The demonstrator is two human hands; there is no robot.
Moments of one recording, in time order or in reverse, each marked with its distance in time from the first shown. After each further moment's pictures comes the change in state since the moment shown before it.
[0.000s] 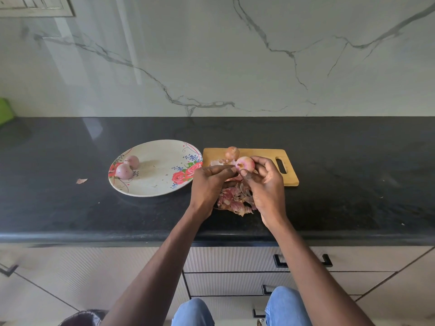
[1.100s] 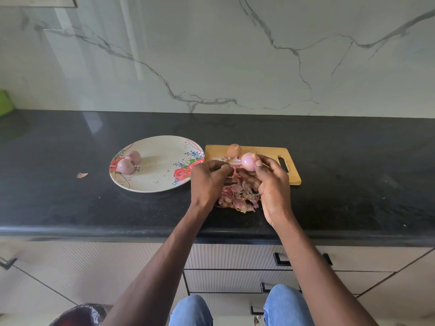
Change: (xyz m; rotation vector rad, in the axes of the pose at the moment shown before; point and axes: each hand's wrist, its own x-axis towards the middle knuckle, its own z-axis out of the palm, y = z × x) left_hand -0.002 0.002 -0.004 0.318 0.172 0.121; right_hand 0.002 -0.002 -0.002 0.202 0.032 0.200
